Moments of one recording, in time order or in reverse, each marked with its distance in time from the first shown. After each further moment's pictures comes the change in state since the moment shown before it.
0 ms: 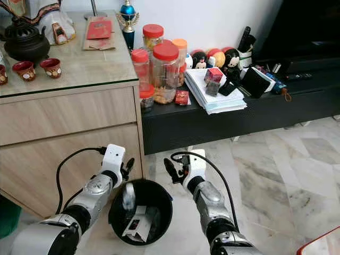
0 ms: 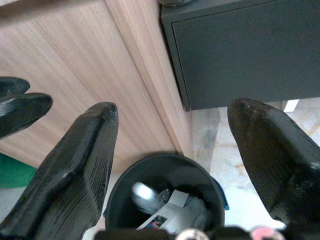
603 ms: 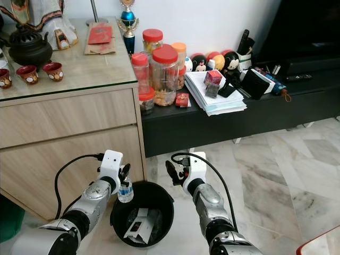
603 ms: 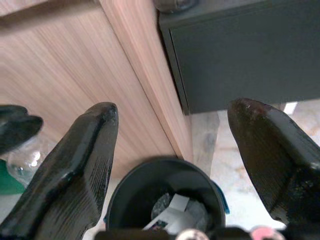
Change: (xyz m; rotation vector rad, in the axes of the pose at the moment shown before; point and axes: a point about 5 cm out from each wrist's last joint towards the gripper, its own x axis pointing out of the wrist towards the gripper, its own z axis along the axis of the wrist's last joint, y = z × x) left arm -0.005 0.000 -0.014 -0.057 0.050 0.025; right arm 0.001 -0.003 0.004 0.001 -0.012 -0.020
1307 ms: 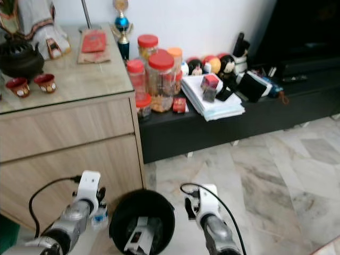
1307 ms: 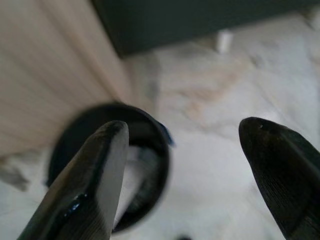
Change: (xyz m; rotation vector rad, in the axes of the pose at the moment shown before) left arm -0.021 0.043 -0.041 -0.019 0.168 0.171; right arm -0.037 -0.018 -0.071 -0.028 0.280 -0.277
